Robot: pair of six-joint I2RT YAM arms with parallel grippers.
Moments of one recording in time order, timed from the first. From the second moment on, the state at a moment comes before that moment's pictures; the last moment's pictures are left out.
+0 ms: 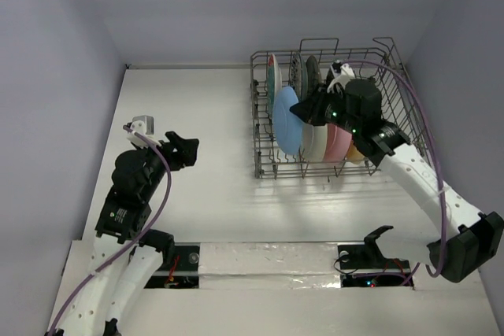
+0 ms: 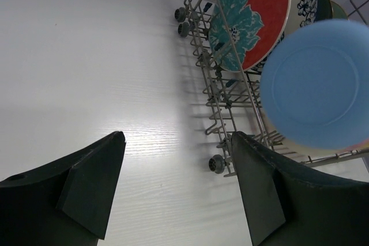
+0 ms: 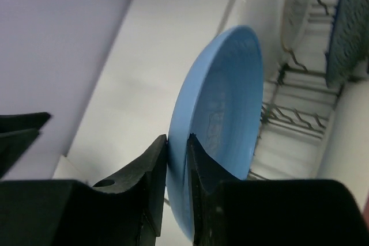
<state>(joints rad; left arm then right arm) -0.28 0.51 0.70 -0.39 0.00 -0.47 0.49 1.20 1.15 -0.24 -0.17 0.56</state>
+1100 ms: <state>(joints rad) -0.28 0.45 0.72 -0.41 -0.17 -0.49 0.88 1.37 1.41 -0.42 0.21 0.35</state>
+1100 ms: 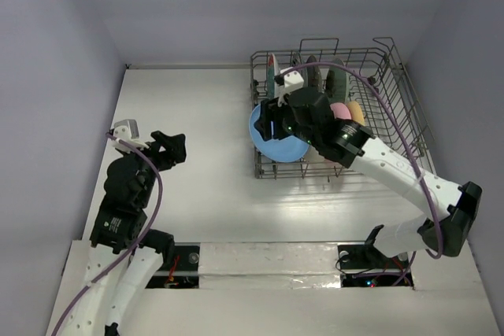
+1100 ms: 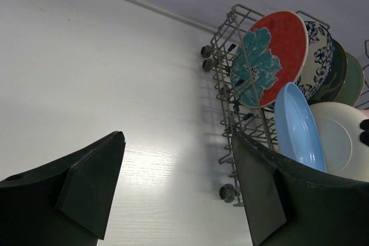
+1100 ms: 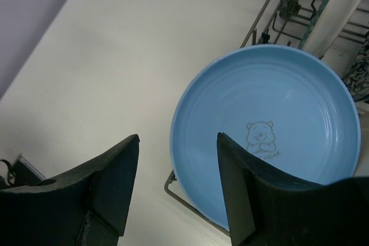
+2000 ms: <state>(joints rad) -0.27 0.42 0.72 -0.41 -0.18 -0.49 1.01 1.67 1.62 -0.63 0.52 0.26</state>
